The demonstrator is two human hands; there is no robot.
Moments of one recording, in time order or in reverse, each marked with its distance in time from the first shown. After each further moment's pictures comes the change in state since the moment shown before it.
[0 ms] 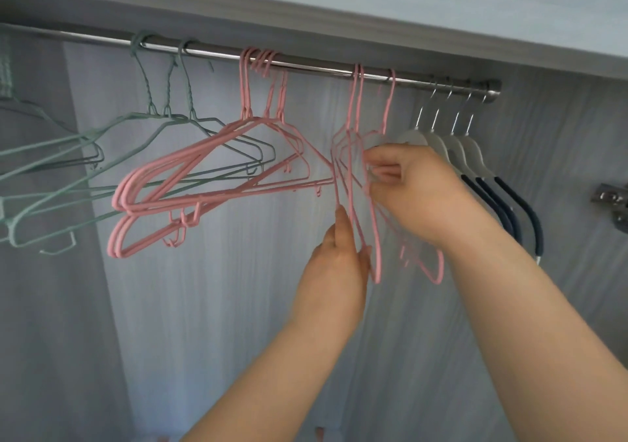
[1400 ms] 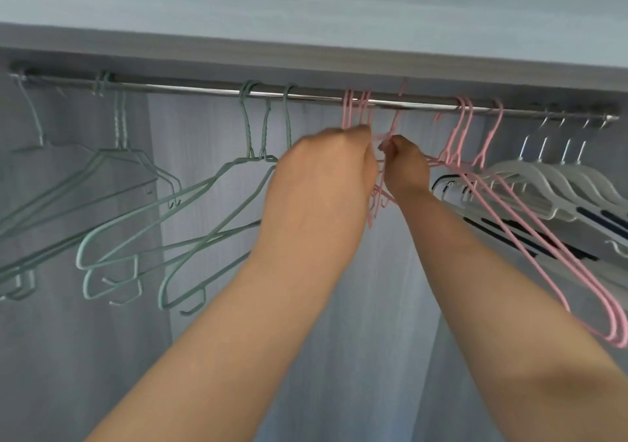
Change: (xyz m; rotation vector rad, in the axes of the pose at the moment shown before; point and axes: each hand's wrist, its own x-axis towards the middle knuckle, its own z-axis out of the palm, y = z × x) left_hand 0.057 -0.030 -0.192 0.260 0.425 0.354; right_hand 0.190 -0.008 0.134 0.147 0.381 0.120
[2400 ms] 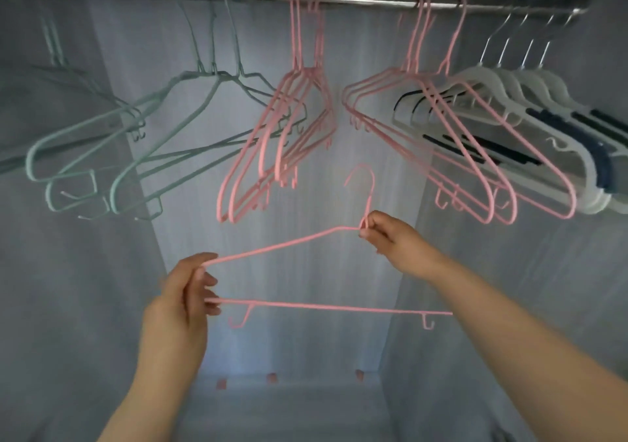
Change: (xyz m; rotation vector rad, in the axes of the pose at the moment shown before) left_hand -0.217 -0.065 0.014 -0.300 -0.121 -0.613; right_hand -0.189 0.122 -0.064 0.038 -0.712 -0.039
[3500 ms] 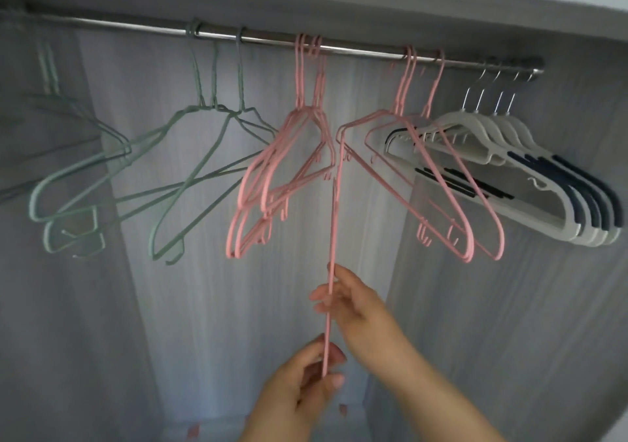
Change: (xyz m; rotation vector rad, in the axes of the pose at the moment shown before) left_hand -0.040 0.019 0.063 -0.510 -0.730 -0.195; right_hand -0.057 -0.104 0.057 0.458 0.154 0.175
